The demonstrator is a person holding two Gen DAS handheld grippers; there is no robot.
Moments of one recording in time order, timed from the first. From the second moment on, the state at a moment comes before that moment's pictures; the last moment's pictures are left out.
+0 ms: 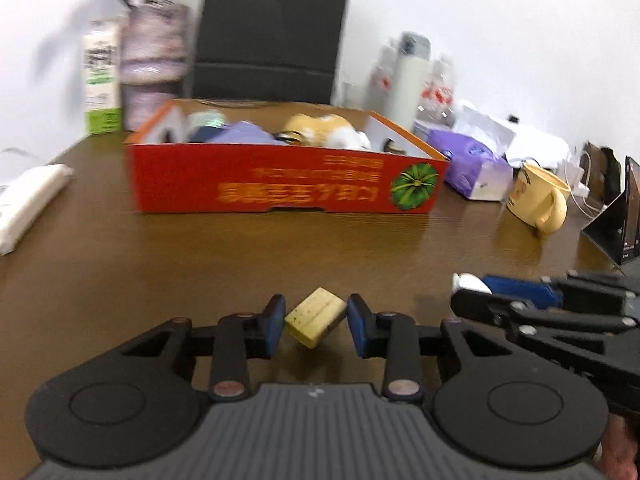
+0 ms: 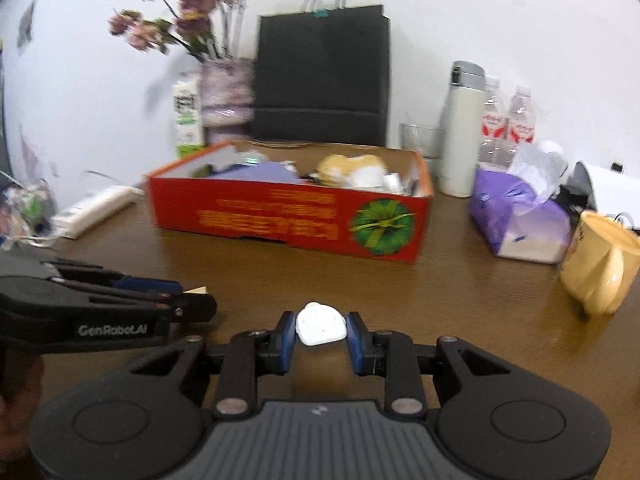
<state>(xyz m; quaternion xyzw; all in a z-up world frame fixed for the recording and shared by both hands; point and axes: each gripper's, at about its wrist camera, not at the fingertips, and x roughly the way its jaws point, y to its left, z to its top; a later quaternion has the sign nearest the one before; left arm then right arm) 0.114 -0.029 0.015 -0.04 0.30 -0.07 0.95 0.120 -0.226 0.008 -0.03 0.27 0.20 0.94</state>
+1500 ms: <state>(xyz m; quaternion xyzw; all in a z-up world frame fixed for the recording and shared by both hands) 0.358 0.004 0.098 -0.05 0.35 -0.08 0.93 0.364 -0.177 0.091 -0.01 0.32 0.20 0.92</state>
